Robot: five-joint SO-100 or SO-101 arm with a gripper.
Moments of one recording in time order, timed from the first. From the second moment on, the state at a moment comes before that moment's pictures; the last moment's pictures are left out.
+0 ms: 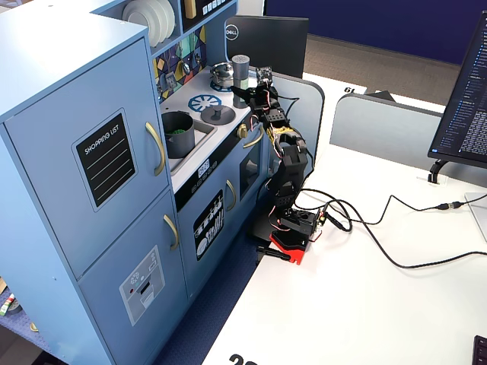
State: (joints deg) arm 54.8 111.7 112.7 -3.3 -84.7
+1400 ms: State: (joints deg) arm 15.6 127.8 93.7 21.1 13.8
